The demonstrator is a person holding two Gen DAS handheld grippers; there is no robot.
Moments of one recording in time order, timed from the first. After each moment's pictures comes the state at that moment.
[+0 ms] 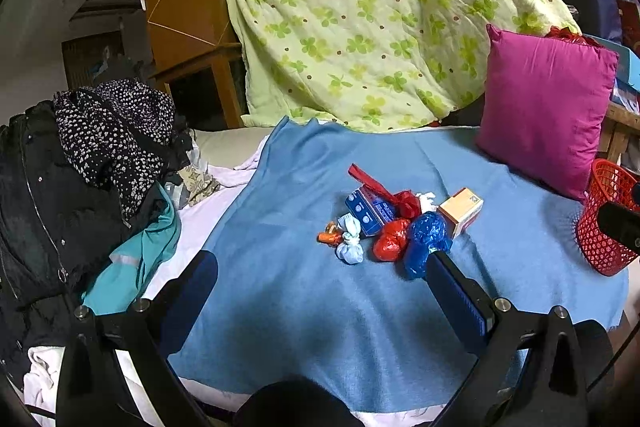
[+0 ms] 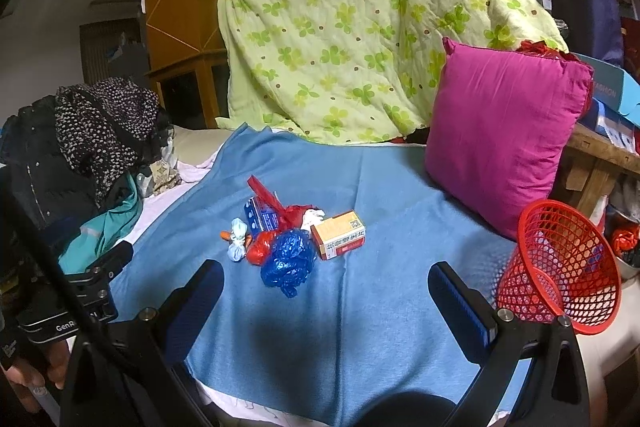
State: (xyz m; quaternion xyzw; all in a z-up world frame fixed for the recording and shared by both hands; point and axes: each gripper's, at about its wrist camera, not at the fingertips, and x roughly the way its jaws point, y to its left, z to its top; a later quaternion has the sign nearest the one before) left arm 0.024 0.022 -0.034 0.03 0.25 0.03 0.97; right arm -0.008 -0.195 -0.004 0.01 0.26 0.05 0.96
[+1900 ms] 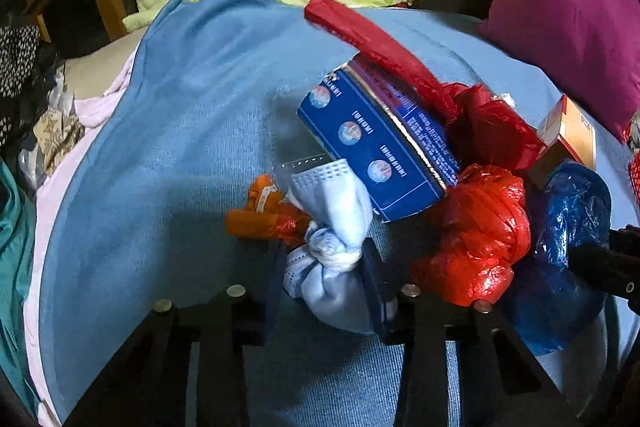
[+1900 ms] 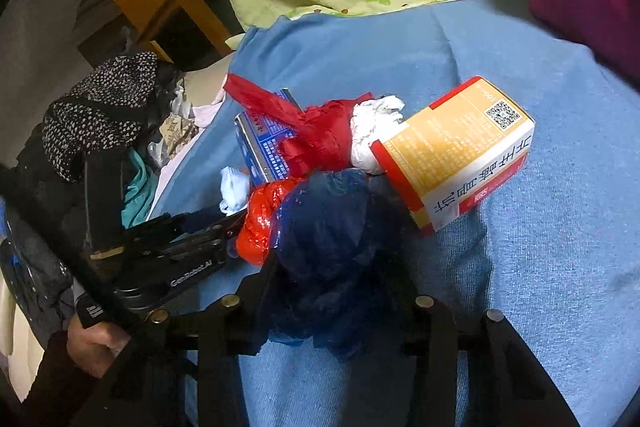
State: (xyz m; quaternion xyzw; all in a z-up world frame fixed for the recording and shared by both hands) left arm 0.268 0.028 -0.197 0.07 0.43 -0.11 0.89; right arm 0.214 -0.164 -0.189 0.14 0.44 0.18 0.87
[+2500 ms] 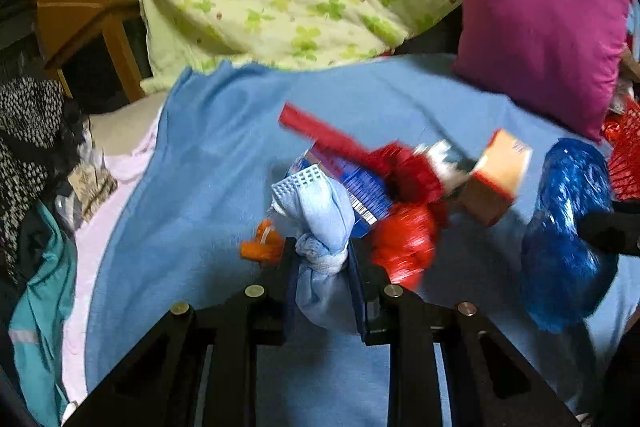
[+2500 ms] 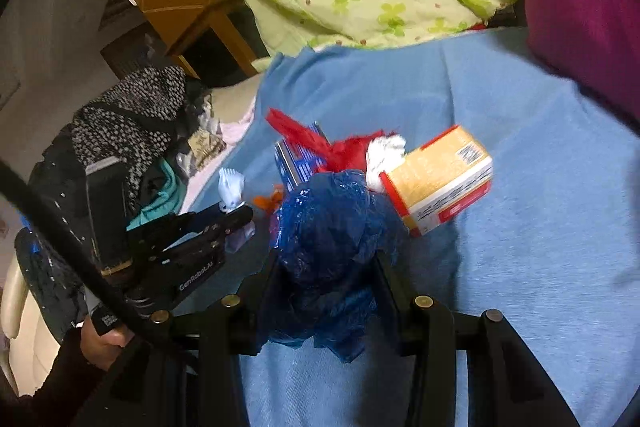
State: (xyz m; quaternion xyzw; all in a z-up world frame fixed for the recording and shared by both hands) left arm 0.205 0.001 -0.129 0.11 0.34 -0.10 0.93; right arm 0.168 -0.190 -0.134 0.15 0.38 0.20 0.89
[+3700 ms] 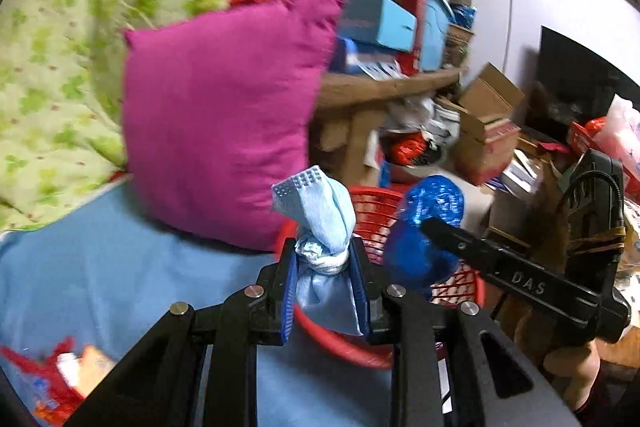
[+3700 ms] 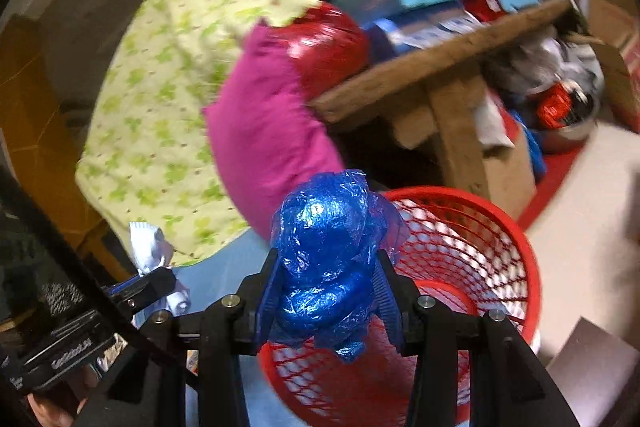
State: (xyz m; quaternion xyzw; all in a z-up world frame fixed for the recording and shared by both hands) left arm 0.127 -0.348 -0.009 0.10 0.26 -0.46 0.84; right arm 0.003 -0.506 -0.046 0.29 0.16 -0.13 0.94
